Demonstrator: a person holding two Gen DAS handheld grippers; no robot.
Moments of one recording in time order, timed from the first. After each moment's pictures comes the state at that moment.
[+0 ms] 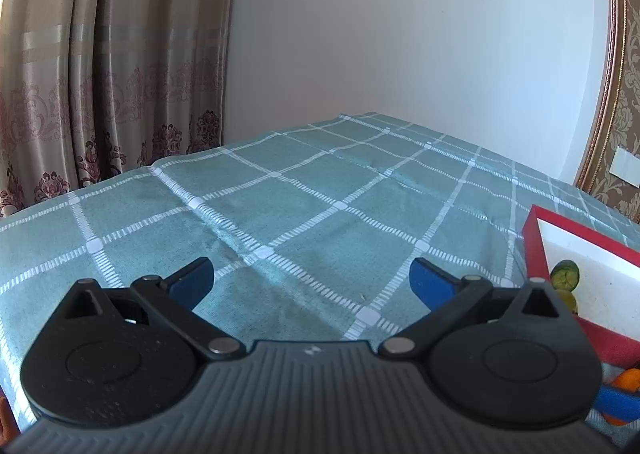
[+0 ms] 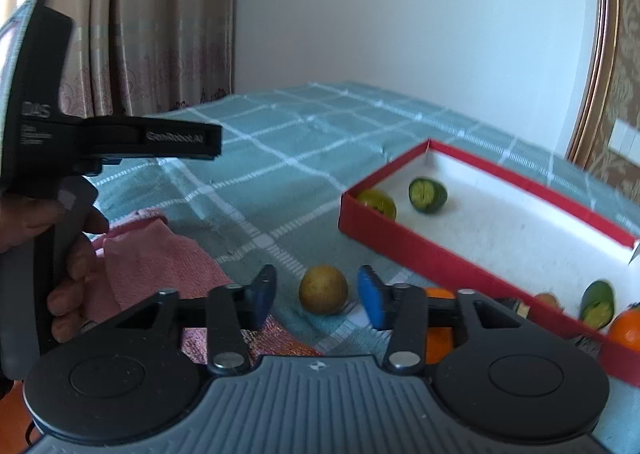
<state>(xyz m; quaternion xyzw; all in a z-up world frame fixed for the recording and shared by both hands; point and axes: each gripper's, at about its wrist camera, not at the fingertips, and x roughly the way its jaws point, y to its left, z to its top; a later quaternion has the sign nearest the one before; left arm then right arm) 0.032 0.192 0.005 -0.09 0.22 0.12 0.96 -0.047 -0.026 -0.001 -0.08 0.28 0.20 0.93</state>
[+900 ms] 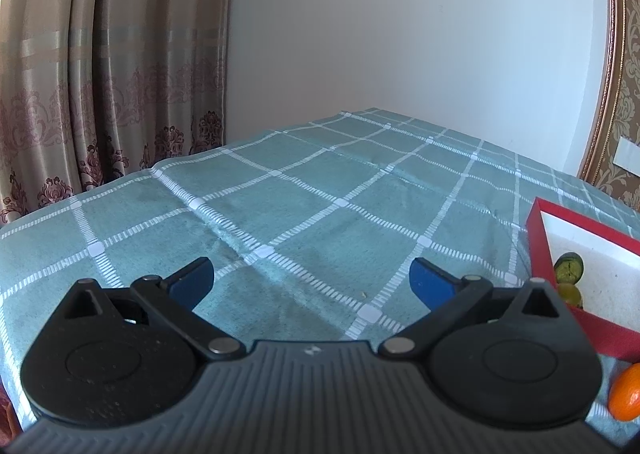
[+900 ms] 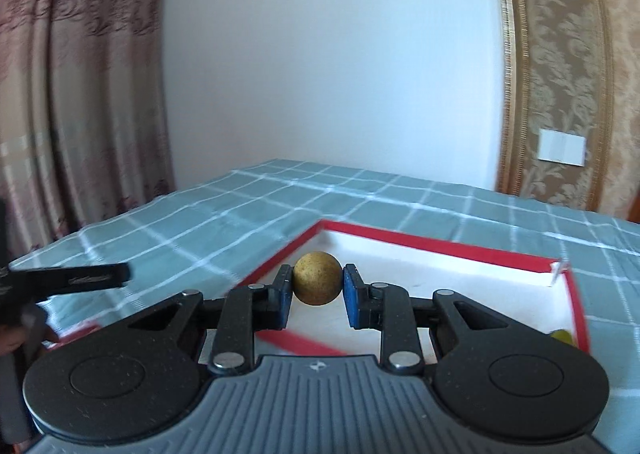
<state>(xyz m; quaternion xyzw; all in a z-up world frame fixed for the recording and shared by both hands) 0.033 0.188 0.005 -0.08 0.23 0.12 0.96 -0.038 -0.115 0.052 0.00 0.18 0.11 0.98</state>
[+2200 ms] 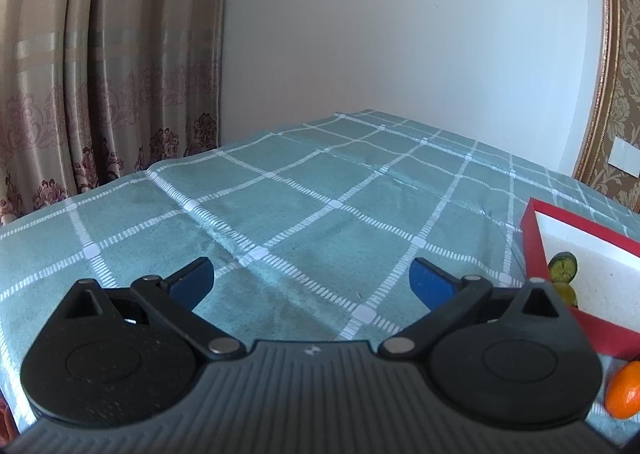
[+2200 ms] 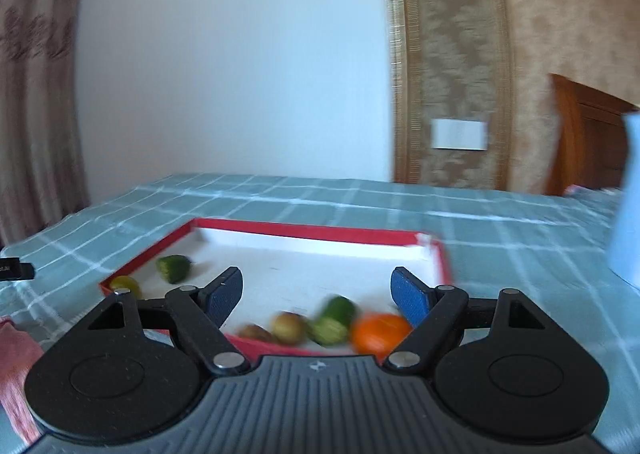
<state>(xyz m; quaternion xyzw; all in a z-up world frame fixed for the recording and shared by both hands) 0.031 0.185 0.005 -0.07 0.22 0.11 0.97 -0.090 -0.202 0.021 0.04 0.16 -0.02 0.99</state>
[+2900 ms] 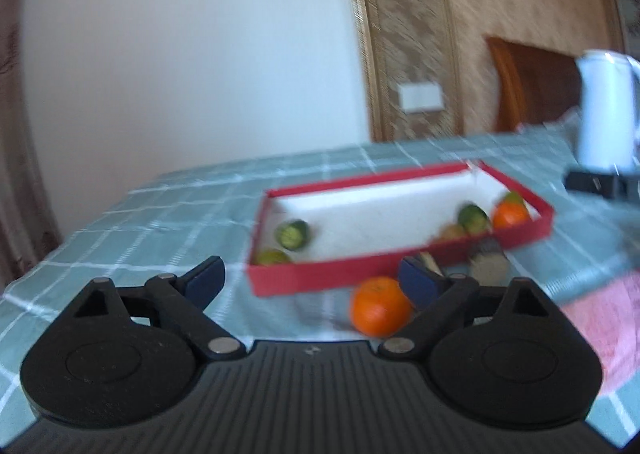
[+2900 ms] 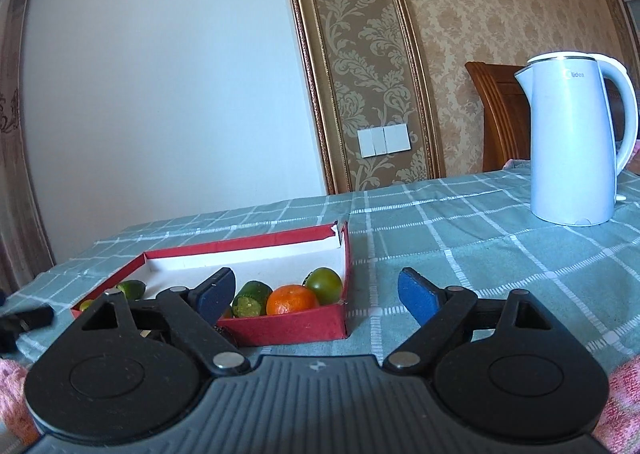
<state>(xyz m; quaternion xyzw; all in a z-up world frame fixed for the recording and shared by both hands) -0.049 0.034 0.015 0.11 0.16 -0.16 0.97 -0.140 -0.244 0.001 0.12 0.10 -0.08 0.98</state>
